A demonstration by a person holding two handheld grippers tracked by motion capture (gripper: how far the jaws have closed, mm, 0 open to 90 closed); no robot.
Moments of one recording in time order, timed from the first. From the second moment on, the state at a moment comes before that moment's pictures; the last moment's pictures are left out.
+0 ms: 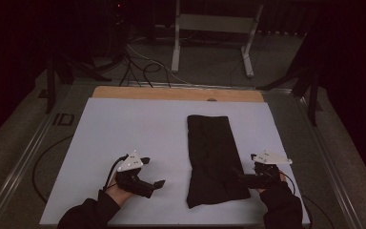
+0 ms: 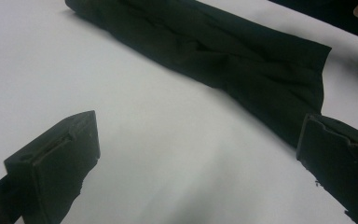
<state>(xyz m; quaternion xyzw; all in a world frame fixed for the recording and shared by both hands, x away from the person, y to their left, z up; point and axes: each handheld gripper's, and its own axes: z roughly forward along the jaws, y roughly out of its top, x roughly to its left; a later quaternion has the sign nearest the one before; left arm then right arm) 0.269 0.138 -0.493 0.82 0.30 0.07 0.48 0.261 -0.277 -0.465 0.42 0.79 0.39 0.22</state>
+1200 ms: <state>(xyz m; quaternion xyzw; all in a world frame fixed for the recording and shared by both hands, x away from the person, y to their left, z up) 0.299 0.116 -0.428 0.81 0.29 0.06 0.51 0.282 -0.263 -0.407 0.36 0.79 0.41 0.27</state>
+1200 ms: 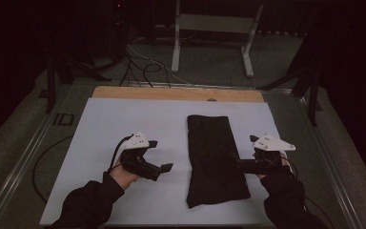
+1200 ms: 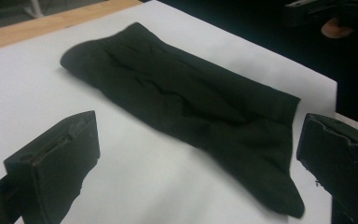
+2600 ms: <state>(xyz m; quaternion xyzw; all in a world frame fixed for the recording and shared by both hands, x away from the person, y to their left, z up) 0.383 0.064 -0.442 0.82 0.34 0.08 0.45 0.390 -0.259 -0.433 0.41 0.79 0.39 0.25</state>
